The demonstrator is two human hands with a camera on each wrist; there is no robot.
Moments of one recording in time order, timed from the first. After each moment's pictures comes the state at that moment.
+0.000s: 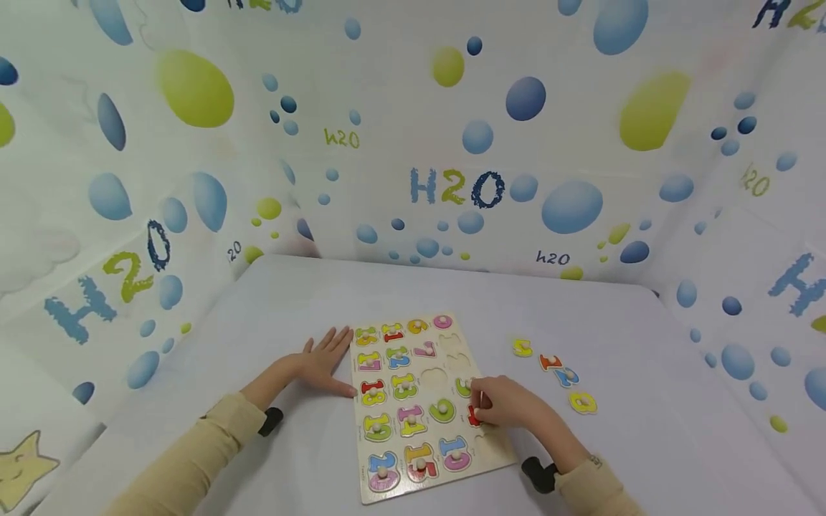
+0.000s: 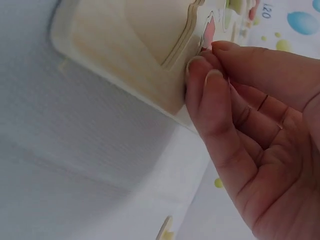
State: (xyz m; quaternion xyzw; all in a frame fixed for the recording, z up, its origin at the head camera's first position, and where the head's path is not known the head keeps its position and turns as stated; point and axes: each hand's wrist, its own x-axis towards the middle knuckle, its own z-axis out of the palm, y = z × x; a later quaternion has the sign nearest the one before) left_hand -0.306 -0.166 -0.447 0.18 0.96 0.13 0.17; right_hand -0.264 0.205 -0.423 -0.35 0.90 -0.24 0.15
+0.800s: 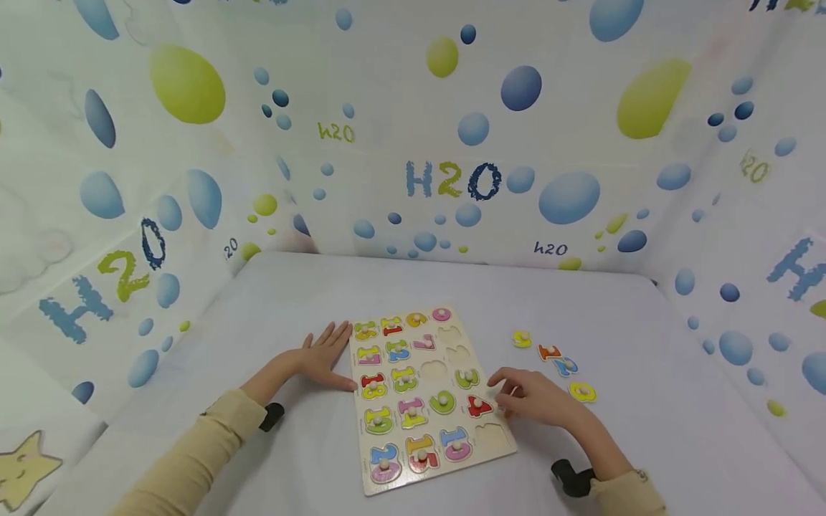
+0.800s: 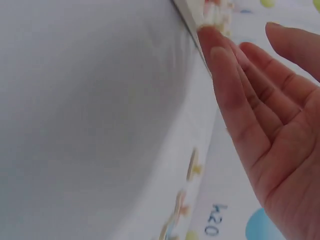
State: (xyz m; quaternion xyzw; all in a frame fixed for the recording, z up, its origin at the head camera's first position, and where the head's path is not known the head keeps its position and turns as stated) left_hand -0.308 -0.171 -0.449 0.18 0.96 0.13 0.18; right_hand -0.255 0.247 -0.424 -0.29 0.86 -0.38 0.17
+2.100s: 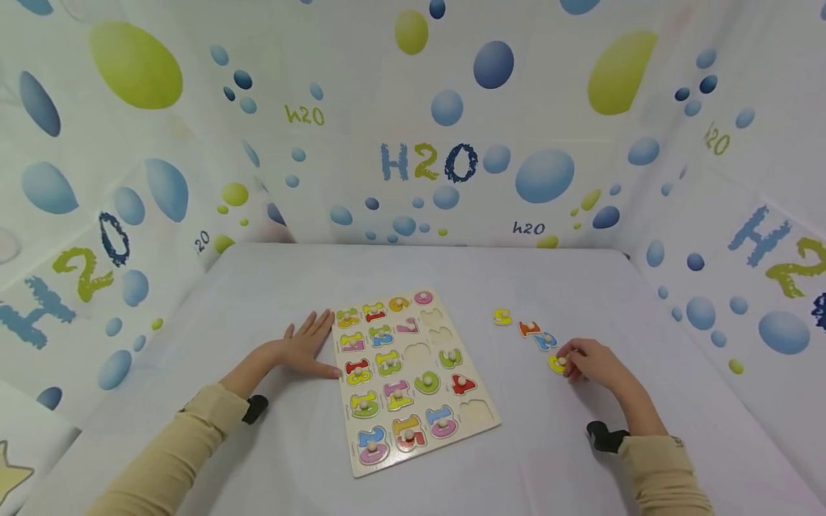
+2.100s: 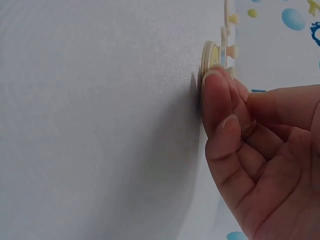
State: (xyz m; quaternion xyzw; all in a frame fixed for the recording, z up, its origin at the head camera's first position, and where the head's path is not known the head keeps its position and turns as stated) left_hand -0.324 -0.173 -0.464 0.19 0.96 0.12 0.17; right_hand -0.262 0.358 -0.432 -0.07 0.92 -0.37 0.12
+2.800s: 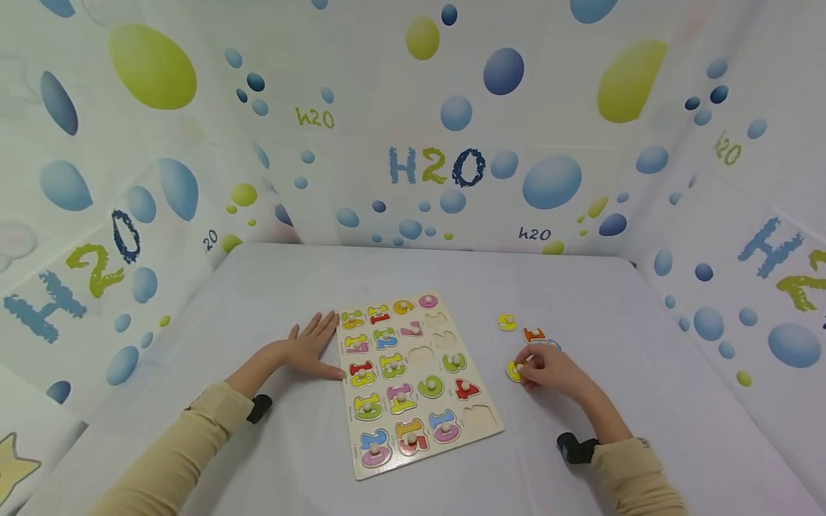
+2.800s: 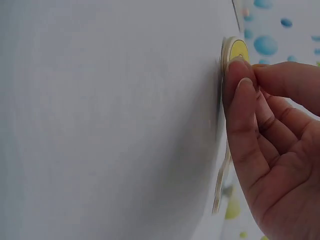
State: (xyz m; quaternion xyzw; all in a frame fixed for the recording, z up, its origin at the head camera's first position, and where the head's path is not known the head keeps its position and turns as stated) left_hand -0.312 -0.168 -0.446 0.19 0.96 0.13 0.18; right_hand -0.272 0.296 -0.440 -0.14 0.88 -0.42 0.14
